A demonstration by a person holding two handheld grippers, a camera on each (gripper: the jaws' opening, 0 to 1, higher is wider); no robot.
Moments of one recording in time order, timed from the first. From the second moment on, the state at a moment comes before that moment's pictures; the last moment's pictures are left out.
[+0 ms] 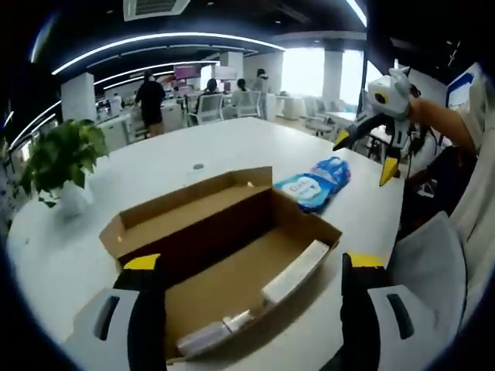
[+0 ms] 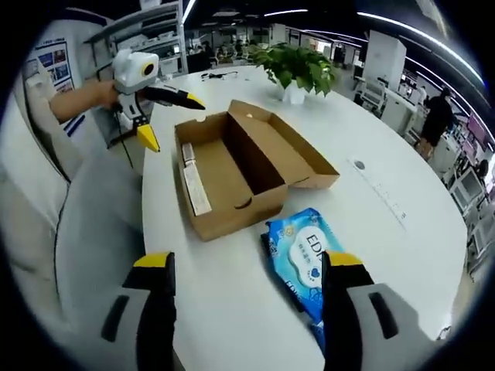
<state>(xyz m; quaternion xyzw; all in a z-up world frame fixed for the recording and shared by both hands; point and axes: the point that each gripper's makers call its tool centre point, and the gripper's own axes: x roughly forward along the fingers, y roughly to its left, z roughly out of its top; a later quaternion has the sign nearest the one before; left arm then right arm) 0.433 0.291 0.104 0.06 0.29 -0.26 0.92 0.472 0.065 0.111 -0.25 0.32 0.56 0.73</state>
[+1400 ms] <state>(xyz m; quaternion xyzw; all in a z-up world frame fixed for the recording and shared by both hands) 0.404 0.413 0.055 -0.03 0.37 -0.05 0.93 0.472 0.165 0.072 -0.32 0.29 0.67 0.61</state>
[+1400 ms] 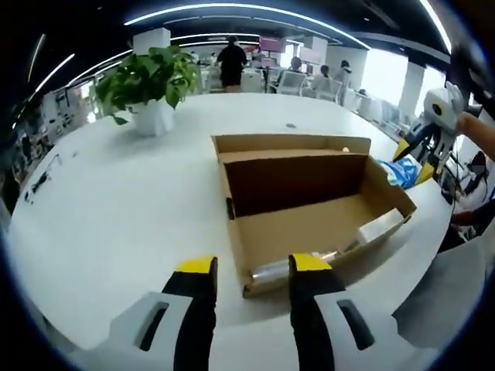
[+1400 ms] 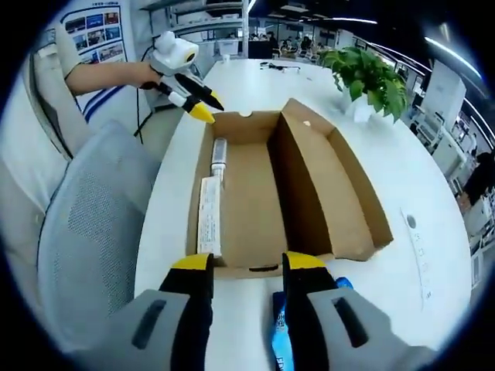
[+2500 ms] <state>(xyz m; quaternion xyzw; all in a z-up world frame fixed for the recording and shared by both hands) 0.404 0.421 0.044 -0.06 0.39 -0.02 0.92 0.442 0.210 0.022 -0.29 0.34 0.72 0.54</state>
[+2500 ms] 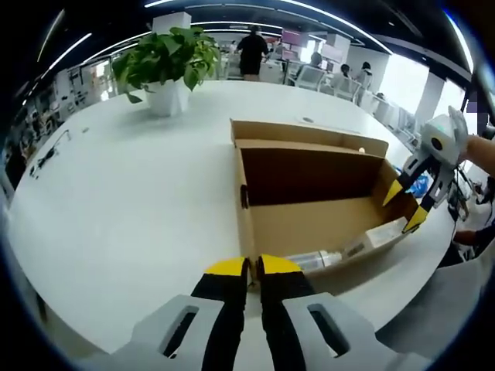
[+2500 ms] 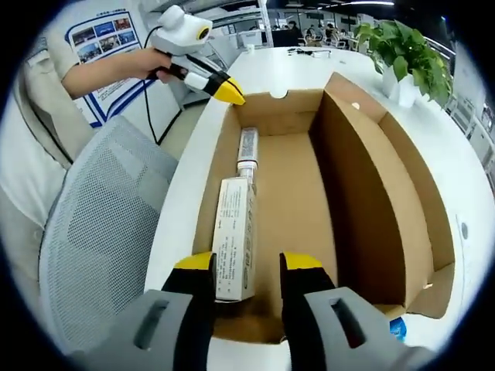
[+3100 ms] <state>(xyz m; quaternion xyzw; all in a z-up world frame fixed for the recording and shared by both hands) 0.403 0.420 0.044 -0.06 0.39 -0.02 0.92 0.438 0.215 0.021 -0.29 0.34 0.72 0.54</state>
